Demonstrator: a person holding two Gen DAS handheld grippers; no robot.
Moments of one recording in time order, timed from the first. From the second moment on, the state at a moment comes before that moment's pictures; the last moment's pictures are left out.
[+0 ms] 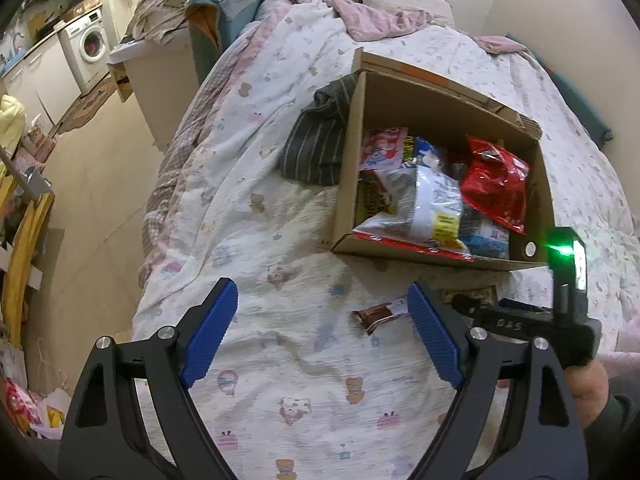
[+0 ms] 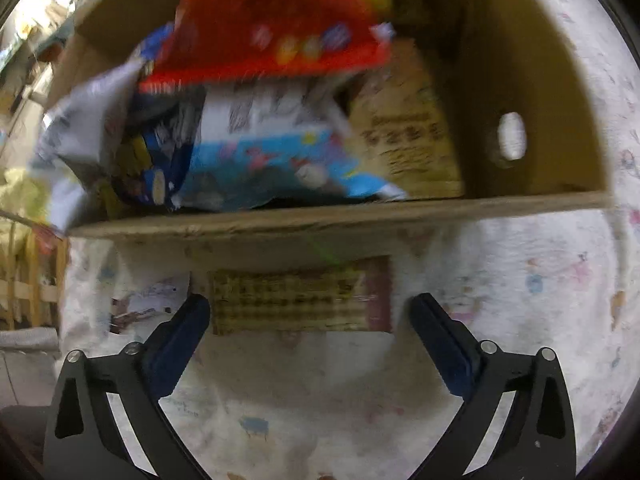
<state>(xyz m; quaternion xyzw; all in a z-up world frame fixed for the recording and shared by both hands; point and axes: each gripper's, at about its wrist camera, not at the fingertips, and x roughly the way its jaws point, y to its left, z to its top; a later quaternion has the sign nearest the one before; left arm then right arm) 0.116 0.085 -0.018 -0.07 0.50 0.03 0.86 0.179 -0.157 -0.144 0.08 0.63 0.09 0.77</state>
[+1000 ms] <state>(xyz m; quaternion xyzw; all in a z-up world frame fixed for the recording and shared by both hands) 0.146 0.003 -0.104 0.04 0.62 -0.01 0.78 0.134 -0.226 -0.090 0.11 0.59 0.16 0.78</state>
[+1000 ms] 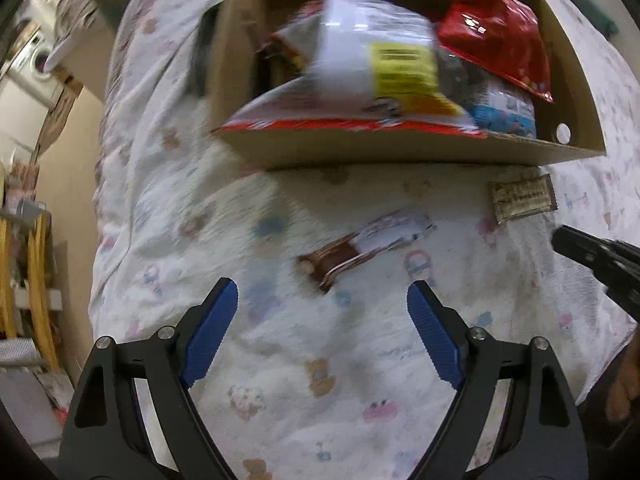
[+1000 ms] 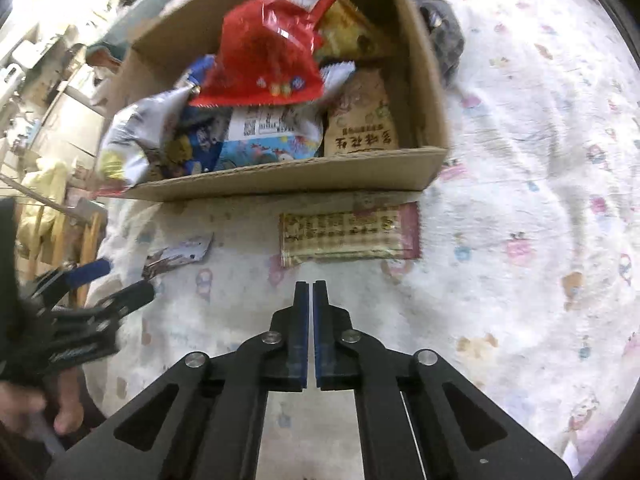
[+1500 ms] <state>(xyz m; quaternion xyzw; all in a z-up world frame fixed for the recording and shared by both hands) 0.170 -0.035 -0.128 0.12 0.64 -0.05 0.76 0.158 -0.286 -0.115 0.18 0.60 0.10 0.77</state>
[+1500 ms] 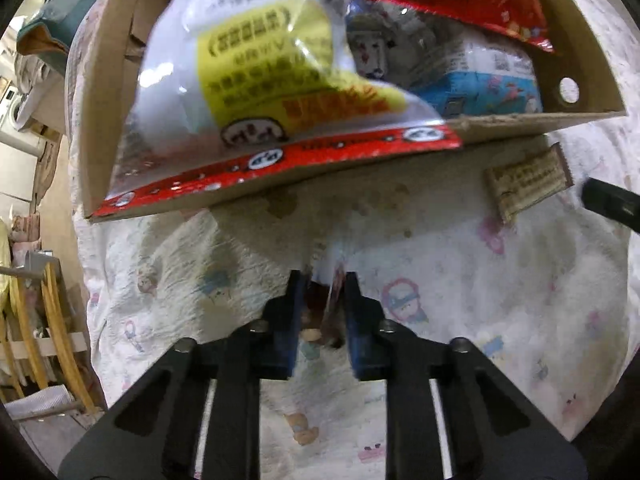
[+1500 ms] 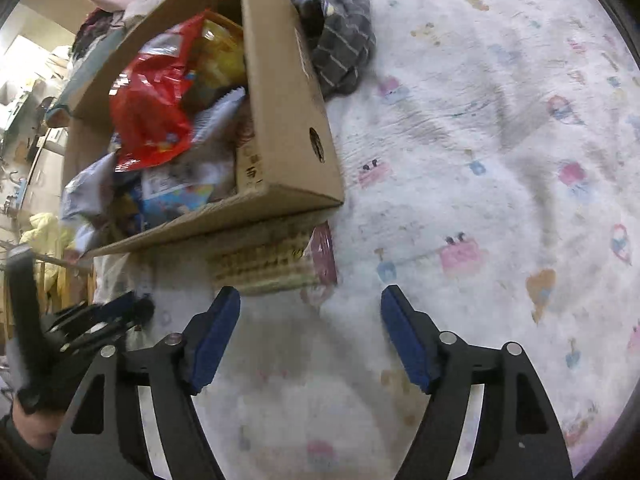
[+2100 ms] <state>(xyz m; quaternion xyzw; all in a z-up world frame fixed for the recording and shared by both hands) 0.142 0.009 -0.068 0.02 0.61 -0.08 0.79 0.166 -0.221 -0.119 0.07 0.61 0.12 0.78</state>
